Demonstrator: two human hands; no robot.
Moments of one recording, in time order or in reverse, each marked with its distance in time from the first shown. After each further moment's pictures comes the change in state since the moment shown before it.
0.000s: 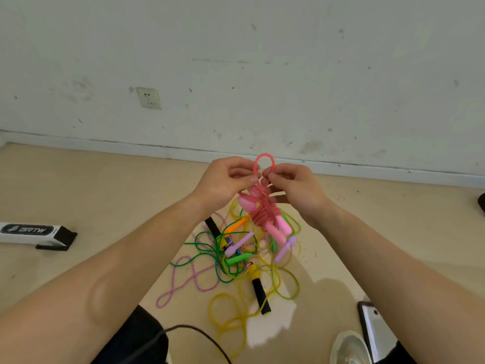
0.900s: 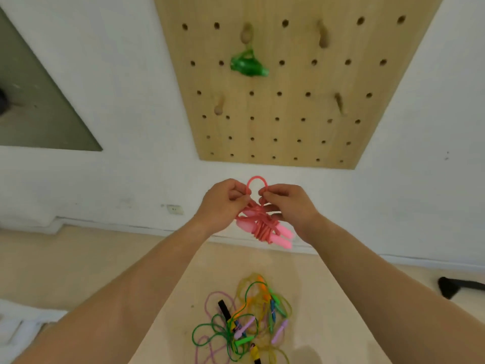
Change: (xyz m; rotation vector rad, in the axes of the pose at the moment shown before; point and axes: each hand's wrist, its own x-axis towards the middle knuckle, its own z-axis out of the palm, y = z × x) left_hand 0.181 0.474 -0.119 0.291 0.041 -0.085; right_hand 0.123 -0.509 -0.054 0.042 0.016 0.161
